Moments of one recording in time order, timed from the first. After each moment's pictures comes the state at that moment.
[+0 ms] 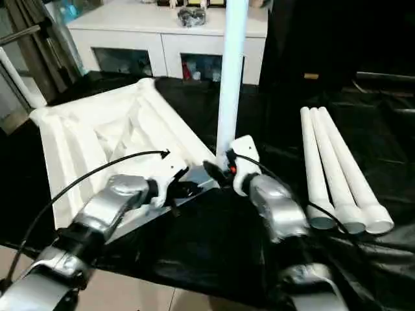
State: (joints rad) left arm -0.57 0.17 -0.29 0.52 0.01 0.33 -0.88; right arm -0.46 -0.20 0.06 0.45 0.13 0.26 0.66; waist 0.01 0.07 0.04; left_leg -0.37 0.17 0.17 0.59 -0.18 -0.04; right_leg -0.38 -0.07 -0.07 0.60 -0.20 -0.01
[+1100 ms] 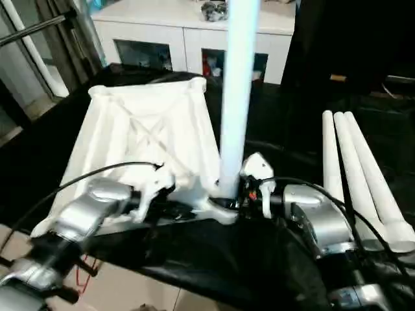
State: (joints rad) left arm -0.55 0.22 -0.32 0.48 -0.03 0.35 -1.05; right arm -0.36 -0.36 0.10 0.30 0.18 0.30 0.96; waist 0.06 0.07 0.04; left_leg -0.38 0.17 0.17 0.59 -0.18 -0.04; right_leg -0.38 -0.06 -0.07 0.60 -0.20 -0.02
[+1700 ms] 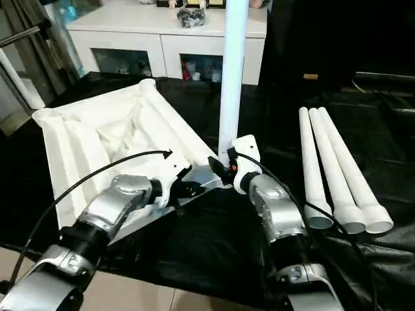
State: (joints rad) left arm -0.59 0.13 -0.27 0.57 0.00 0.37 -0.83; right arm -0.48 -0.13 0.01 0.51 0.09 0.25 0.52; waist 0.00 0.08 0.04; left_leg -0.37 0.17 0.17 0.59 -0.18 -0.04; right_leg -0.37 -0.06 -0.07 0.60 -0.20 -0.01
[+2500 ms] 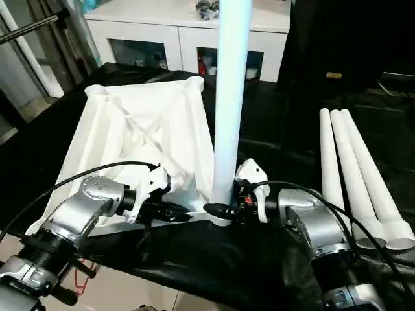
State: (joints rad) left arm -0.51 0.33 -0.35 0.40 -0.06 0.33 -1.22; right arm -0.35 -0.42 0.17 0.28 0.20 0.33 1.13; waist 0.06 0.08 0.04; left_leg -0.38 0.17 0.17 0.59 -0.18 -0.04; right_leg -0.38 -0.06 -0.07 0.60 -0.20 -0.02
